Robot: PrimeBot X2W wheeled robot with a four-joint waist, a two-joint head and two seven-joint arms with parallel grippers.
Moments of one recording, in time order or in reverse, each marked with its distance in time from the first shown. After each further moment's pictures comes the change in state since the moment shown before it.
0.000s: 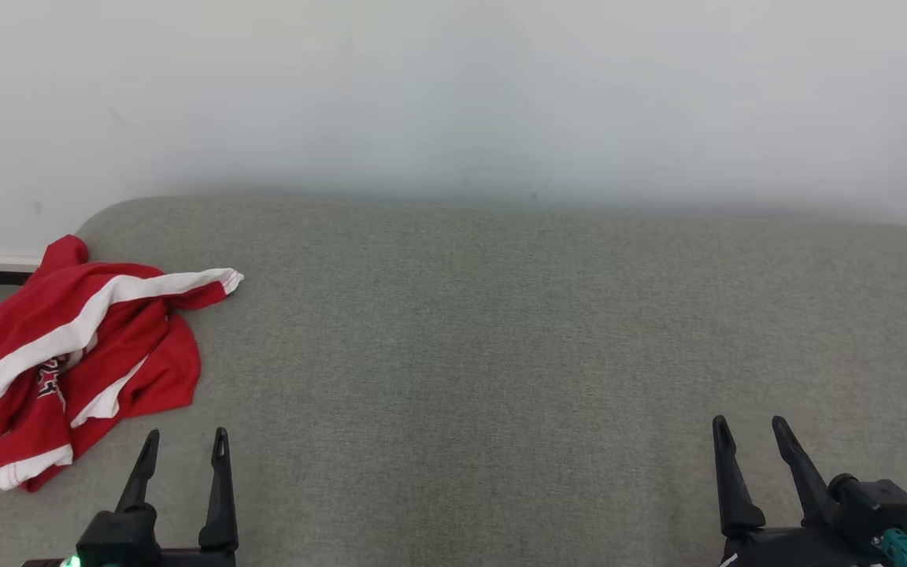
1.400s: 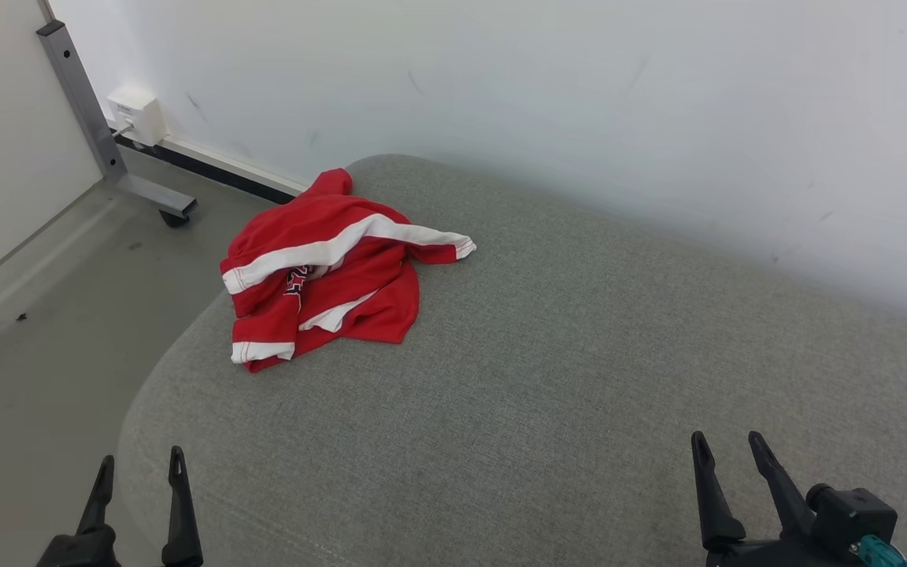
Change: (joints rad) left arm 0.041 0.027 0.037 -0.010 -0.051 0.058 -0.004; right arm 0.002 0.000 0.042 0.049 0.031 0.000 -0.013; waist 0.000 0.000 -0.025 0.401
